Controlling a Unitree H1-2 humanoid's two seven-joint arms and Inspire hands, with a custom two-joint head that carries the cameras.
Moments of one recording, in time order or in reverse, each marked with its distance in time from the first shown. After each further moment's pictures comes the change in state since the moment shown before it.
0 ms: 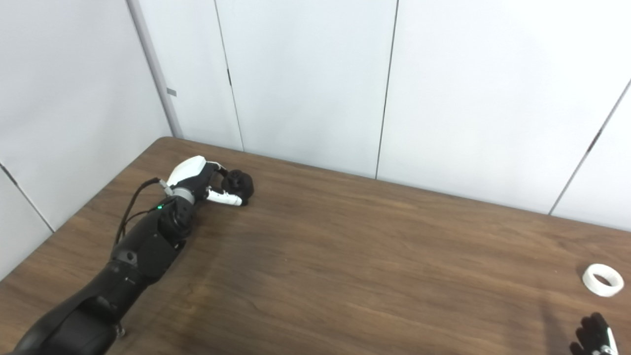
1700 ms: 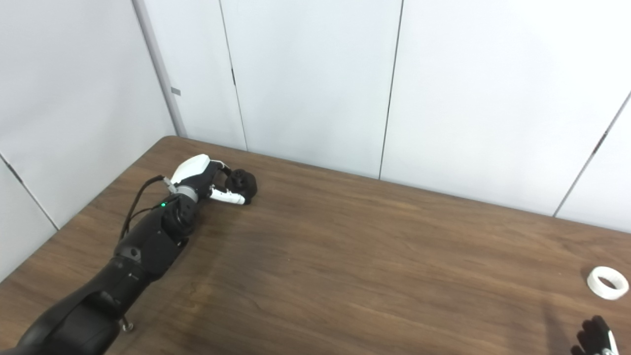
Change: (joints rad) left arm -0.025 -0.001 -0.027 0.034 -0.001 -0.021 0.000; right arm 0.012 -0.001 0.000 -0.009 -0.008 0.007 -0.005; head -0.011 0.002
